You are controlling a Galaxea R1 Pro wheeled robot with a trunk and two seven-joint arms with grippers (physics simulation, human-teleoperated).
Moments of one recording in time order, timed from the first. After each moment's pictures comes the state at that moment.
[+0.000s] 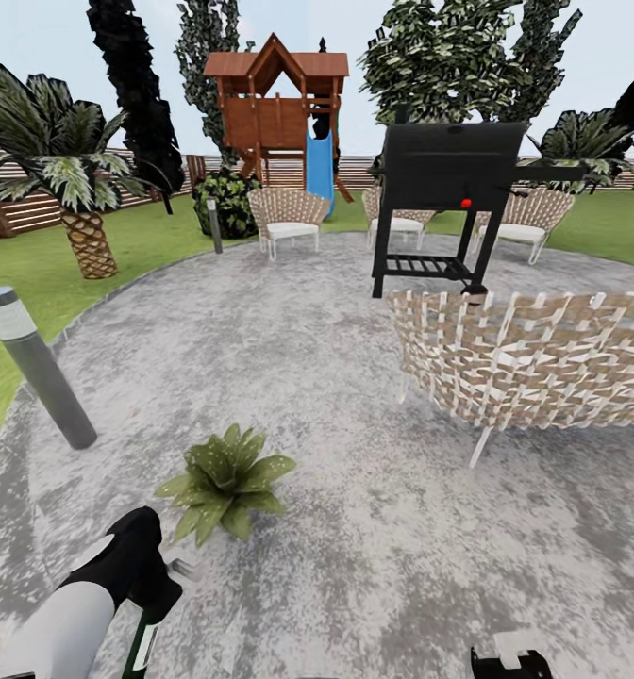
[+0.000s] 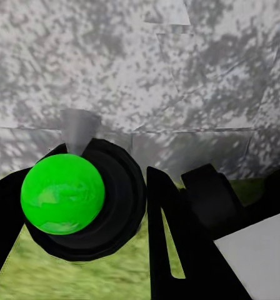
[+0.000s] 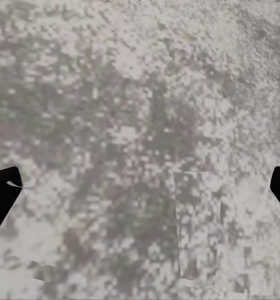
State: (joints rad) left arm -0.67 0.09 0.17 -0.58 -1.17 0.89 -1.08; right arm -0.40 -0.06 -0.90 -0.17 1.02 -0.36 -0.12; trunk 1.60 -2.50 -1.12
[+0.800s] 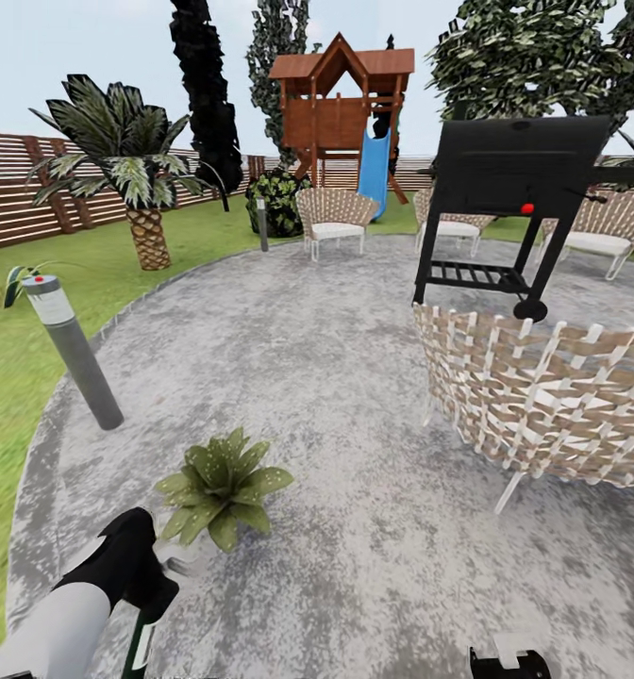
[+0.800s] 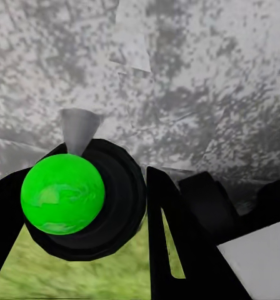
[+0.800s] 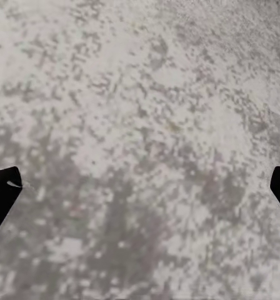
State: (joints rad) left arm -0.67 0.09 0.25 -0.58 -1.17 0.89 -1.05; right arm -0.40 -0.06 -0.90 -0.17 1.02 -0.36 -0.12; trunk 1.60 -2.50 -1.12
